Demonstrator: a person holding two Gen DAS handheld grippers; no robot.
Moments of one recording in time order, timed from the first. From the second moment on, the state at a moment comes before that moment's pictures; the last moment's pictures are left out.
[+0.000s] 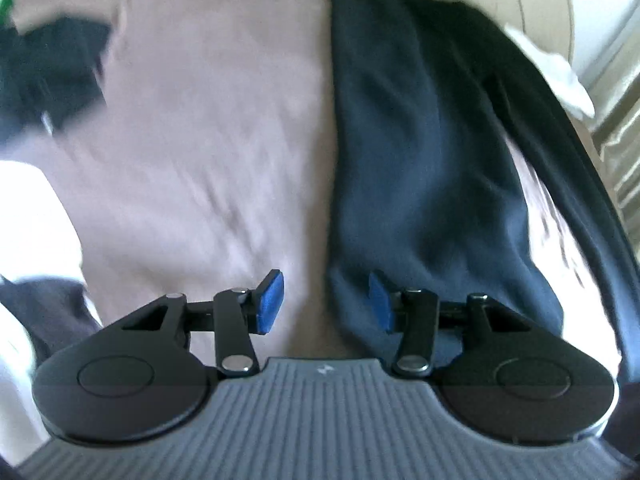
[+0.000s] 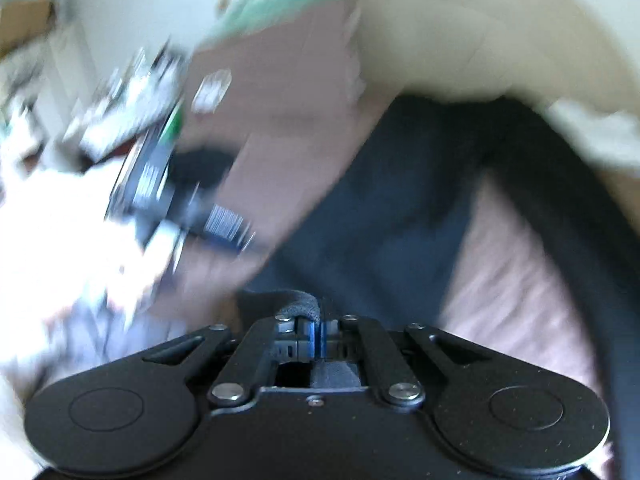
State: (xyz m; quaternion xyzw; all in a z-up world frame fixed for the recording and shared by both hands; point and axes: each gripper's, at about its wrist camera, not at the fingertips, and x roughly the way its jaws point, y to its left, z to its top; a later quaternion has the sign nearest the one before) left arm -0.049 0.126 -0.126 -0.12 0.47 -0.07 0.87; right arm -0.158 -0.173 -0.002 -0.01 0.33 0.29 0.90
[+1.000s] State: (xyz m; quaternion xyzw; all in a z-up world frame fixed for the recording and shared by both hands) left arm -0.070 0.109 -0.131 -0.14 0.46 -0.01 0.88; right arm -0.082 -0.315 0.030 0.19 0.20 0.11 0.95
